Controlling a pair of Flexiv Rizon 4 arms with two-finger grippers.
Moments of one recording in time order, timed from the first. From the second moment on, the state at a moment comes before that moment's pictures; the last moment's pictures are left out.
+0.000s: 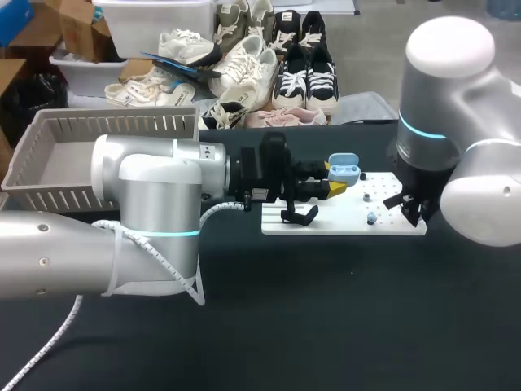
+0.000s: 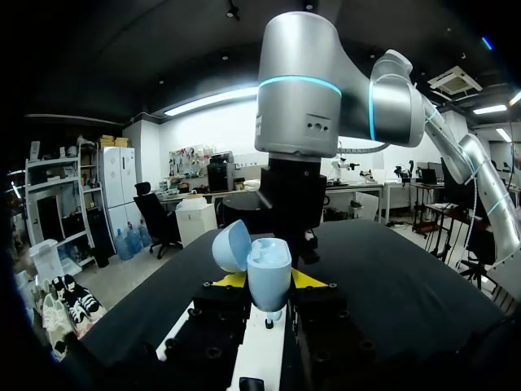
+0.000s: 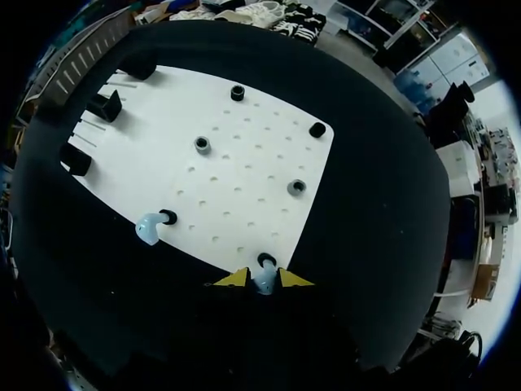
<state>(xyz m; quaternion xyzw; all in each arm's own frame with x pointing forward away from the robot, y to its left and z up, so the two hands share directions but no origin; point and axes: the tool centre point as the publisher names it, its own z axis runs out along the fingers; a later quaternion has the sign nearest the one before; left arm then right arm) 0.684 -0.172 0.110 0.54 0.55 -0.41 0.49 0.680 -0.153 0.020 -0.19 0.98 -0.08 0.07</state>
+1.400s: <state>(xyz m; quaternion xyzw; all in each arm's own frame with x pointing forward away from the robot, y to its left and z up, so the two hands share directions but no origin) 0.684 -0.172 0.110 0.54 0.55 -0.41 0.49 0.670 -0.139 0.061 -0.21 0.97 -0.06 0.08</state>
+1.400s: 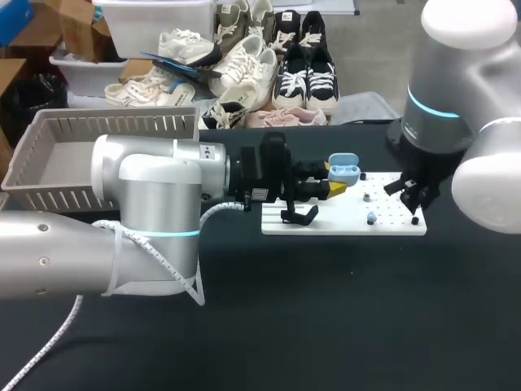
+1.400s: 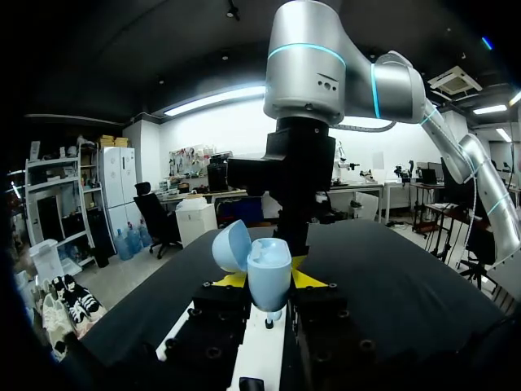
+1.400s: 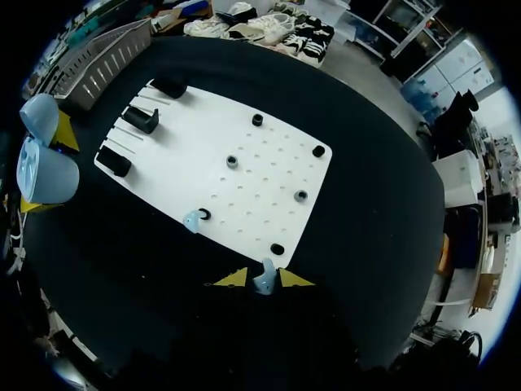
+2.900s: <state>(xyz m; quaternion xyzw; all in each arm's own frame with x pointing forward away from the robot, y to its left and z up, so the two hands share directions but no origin) 0.684 -0.172 0.110 0.54 0.55 -0.41 0.49 0.604 -0.116 0.190 0.28 0.96 -0.06 0.05</state>
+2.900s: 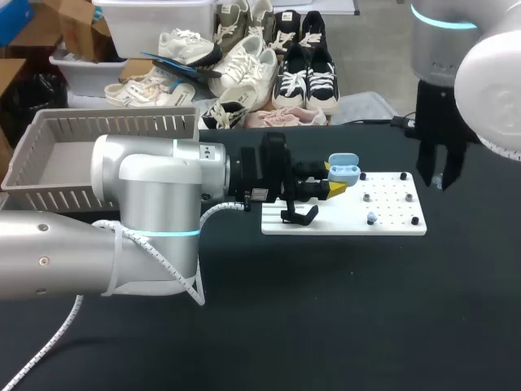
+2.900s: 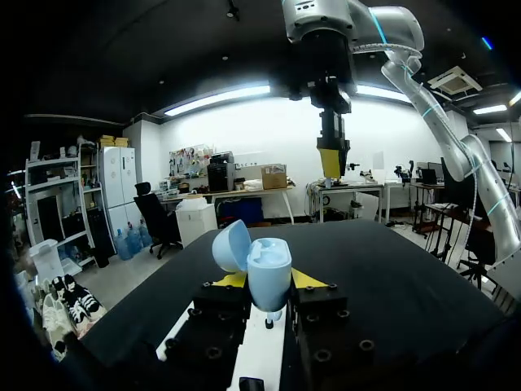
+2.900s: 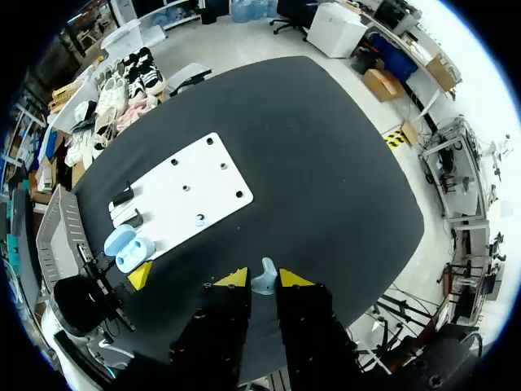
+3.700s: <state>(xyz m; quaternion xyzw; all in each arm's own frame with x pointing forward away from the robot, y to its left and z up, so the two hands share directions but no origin) 0.683 -0.172 0.110 0.54 0.55 -0.41 0.49 0.626 -0.060 0.205 0.31 0.95 0.02 0.09</state>
